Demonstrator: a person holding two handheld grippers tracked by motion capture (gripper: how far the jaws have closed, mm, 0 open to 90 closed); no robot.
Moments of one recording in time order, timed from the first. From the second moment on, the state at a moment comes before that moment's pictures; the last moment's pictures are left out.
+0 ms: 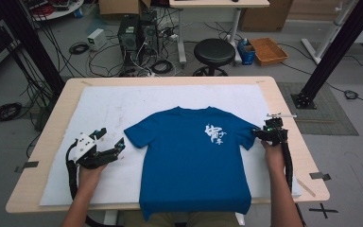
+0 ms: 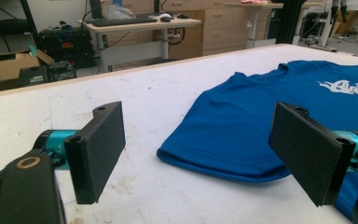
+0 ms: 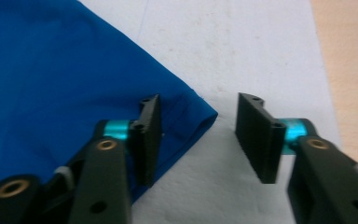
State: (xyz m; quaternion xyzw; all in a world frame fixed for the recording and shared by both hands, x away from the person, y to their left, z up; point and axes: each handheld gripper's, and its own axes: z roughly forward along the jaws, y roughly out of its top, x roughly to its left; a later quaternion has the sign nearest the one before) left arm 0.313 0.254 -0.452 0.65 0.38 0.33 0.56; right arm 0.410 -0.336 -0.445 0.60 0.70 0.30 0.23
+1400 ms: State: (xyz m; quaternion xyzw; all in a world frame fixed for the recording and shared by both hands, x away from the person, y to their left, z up) left arm 0.313 0.254 -0.452 0.65 0.39 0.33 0.56; right arm 0.391 -0.250 -0.426 0.41 0.83 0.35 0.15
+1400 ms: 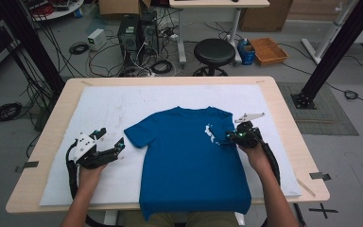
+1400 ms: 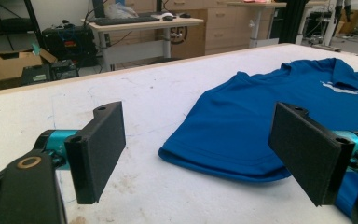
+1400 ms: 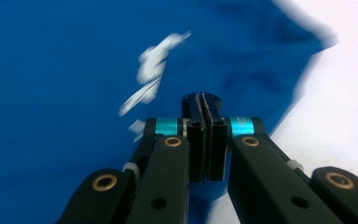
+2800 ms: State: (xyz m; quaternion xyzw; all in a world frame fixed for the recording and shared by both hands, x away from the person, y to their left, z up) left arm 0.394 0.203 -0.448 0.73 0.54 0.24 0.34; right arm 0.340 -0.342 -0.424 0.47 0.71 0.44 0.27
